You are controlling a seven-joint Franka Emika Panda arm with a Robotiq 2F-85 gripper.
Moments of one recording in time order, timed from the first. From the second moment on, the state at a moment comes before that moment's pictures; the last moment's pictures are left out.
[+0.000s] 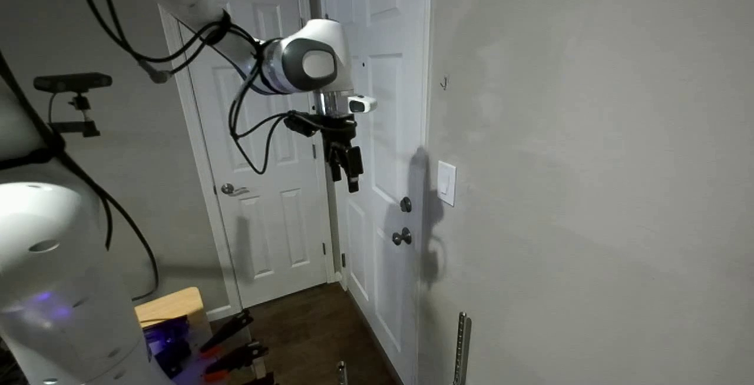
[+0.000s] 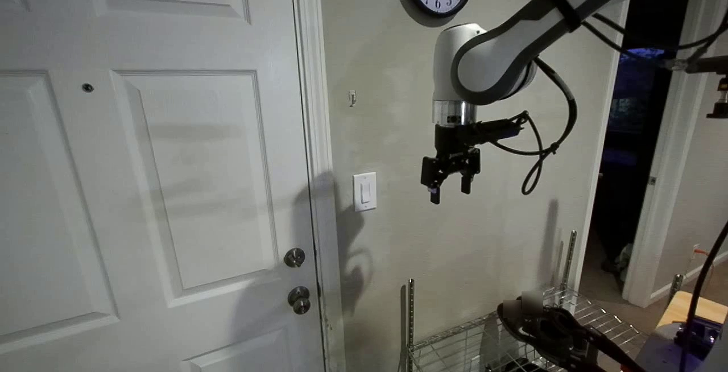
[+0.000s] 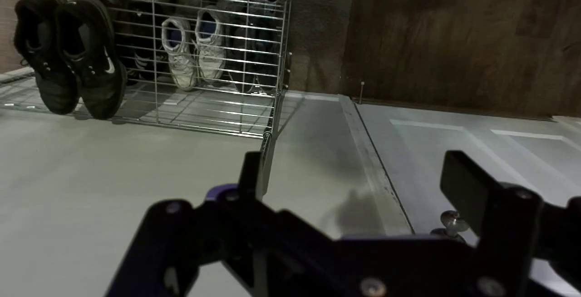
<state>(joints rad) 0.05 -0.19 0.20 -2.41 -0.02 2.25 0.37</state>
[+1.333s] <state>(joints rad) 0.08 0.15 0.13 -2.00 -0.08 2.21 0.38</state>
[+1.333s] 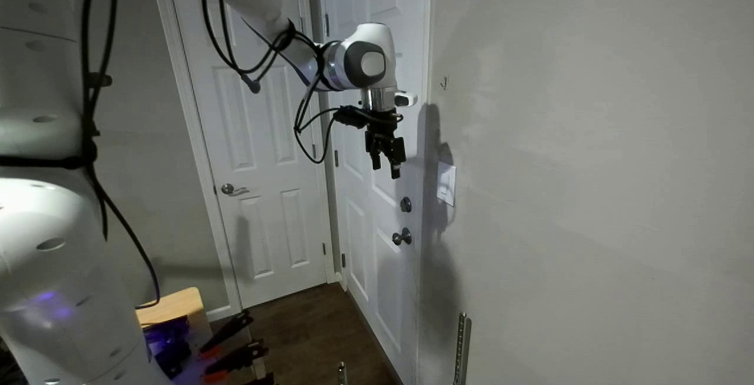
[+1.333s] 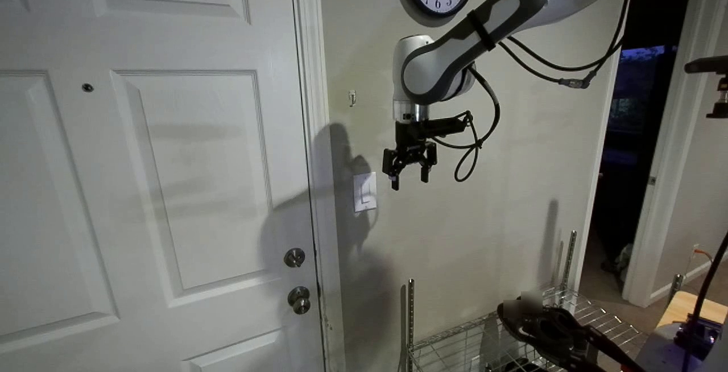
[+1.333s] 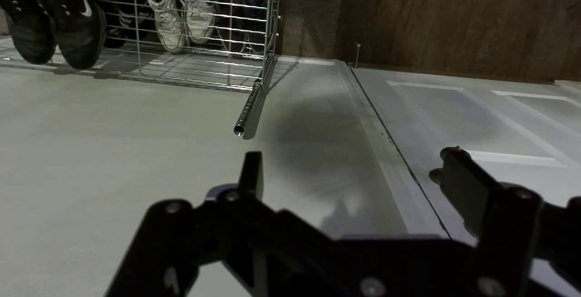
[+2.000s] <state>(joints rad) 0.10 0.20 0.12 -1.97 -0.08 2.22 0.38</state>
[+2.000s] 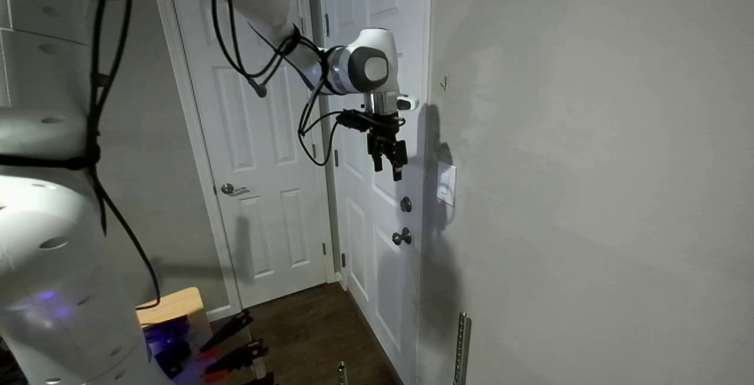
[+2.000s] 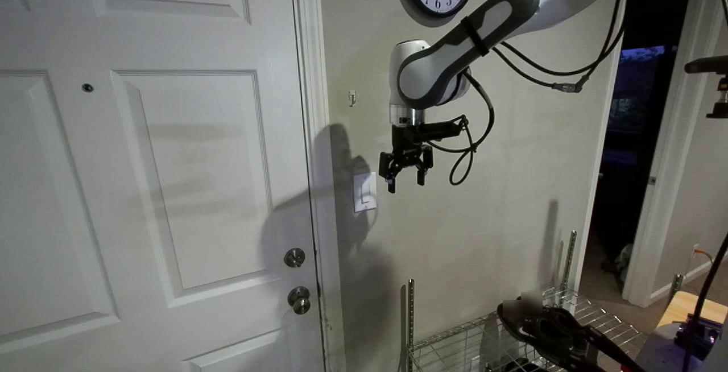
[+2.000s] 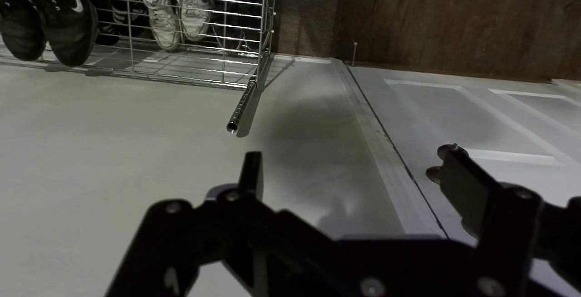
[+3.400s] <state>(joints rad) 0.36 0.50 -0.15 -1.90 -0.24 2.73 0.63</state>
